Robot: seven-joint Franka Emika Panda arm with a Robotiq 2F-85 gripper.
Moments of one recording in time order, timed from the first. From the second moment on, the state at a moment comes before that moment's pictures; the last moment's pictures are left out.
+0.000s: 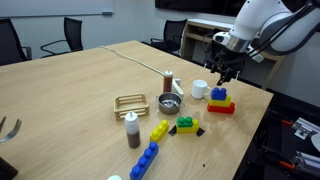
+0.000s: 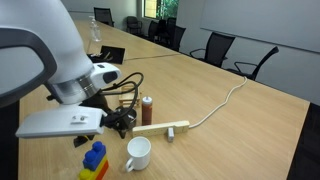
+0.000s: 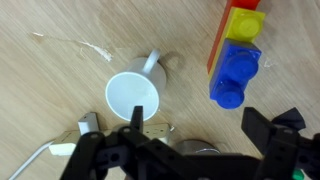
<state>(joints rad) 0.01 -0.03 0.01 -2.63 -0.23 2.81 -0.54</state>
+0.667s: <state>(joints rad) 0.02 -0.03 0.01 -2.65 -0.23 2.80 -0.48</state>
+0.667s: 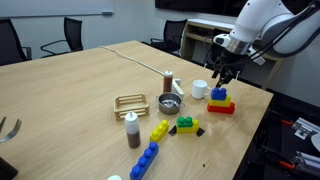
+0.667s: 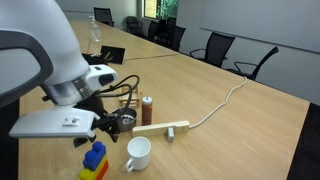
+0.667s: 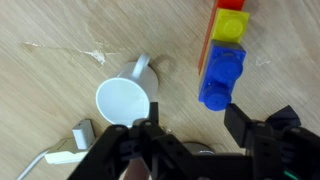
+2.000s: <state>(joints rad) 0.04 -0.03 0.01 -2.65 -0.15 2.73 -0.48</state>
